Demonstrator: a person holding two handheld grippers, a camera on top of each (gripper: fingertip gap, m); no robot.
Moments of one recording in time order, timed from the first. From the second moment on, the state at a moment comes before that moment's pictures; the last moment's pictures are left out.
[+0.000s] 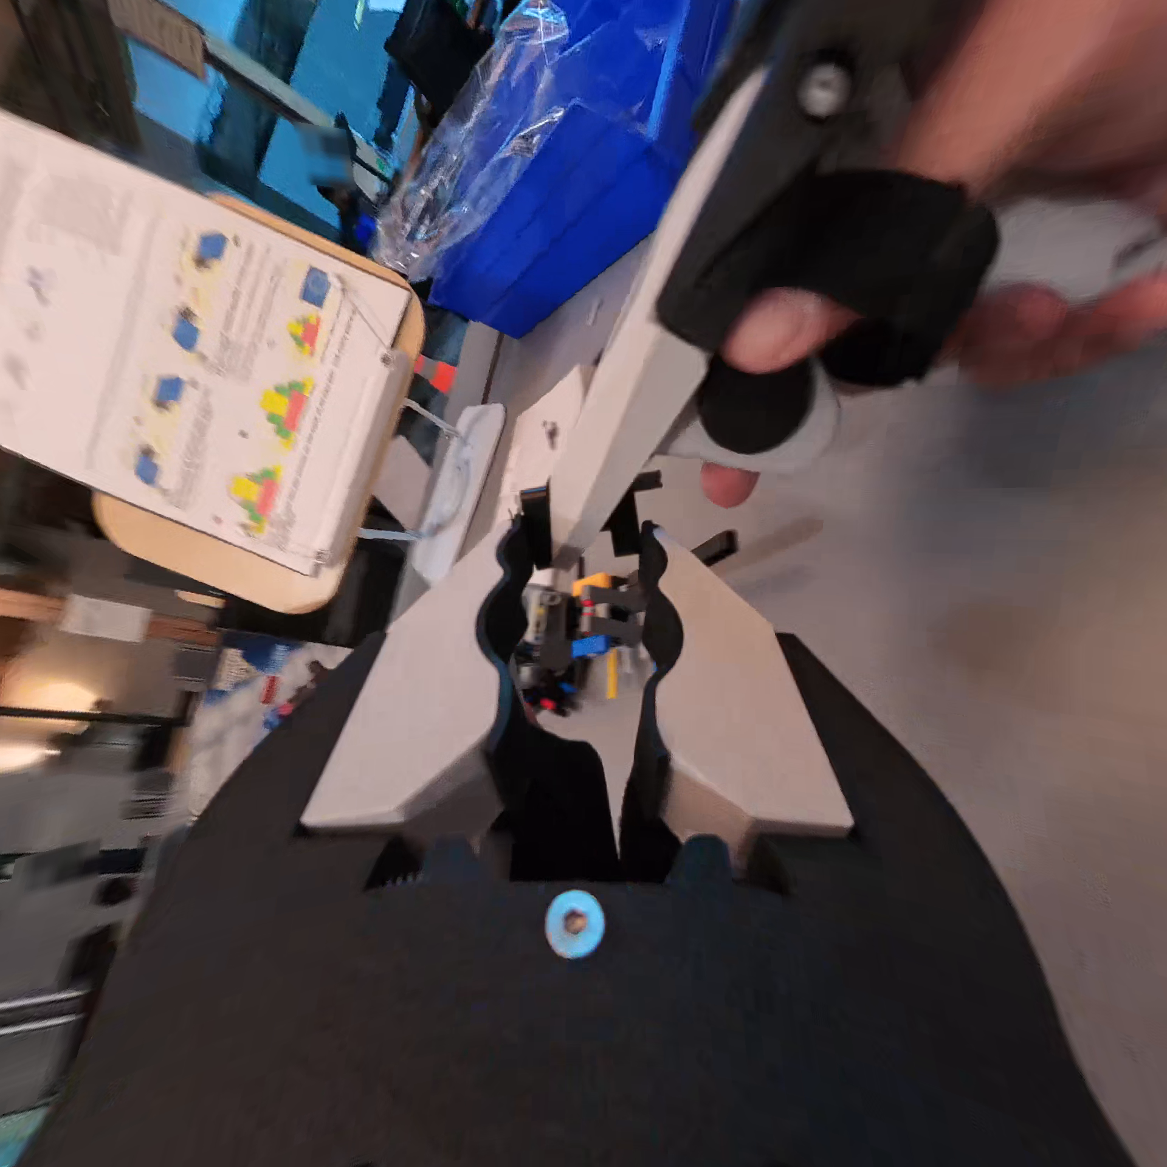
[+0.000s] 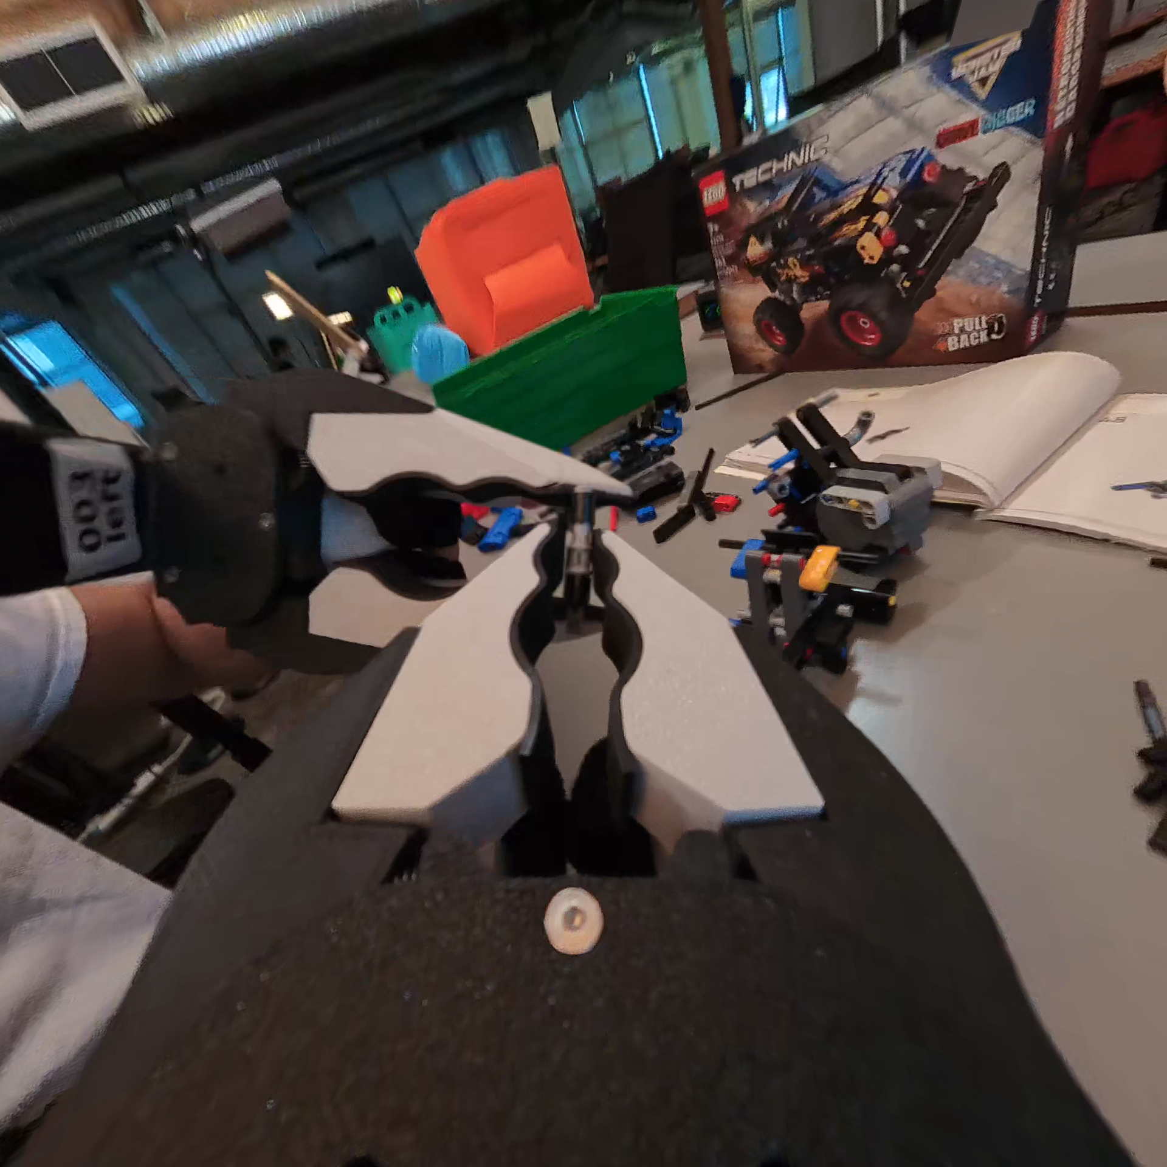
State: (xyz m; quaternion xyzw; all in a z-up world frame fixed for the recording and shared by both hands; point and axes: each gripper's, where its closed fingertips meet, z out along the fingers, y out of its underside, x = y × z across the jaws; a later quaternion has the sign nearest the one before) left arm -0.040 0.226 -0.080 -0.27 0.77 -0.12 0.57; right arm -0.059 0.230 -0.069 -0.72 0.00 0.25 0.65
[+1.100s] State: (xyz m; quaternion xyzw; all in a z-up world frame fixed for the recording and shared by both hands) left arm -0.026 0.301 -0.092 -0.28 0.73 -0.18 0.60; right arm -0.045 0.302 -0.087 -0.77 -0.15 0.30 0.55
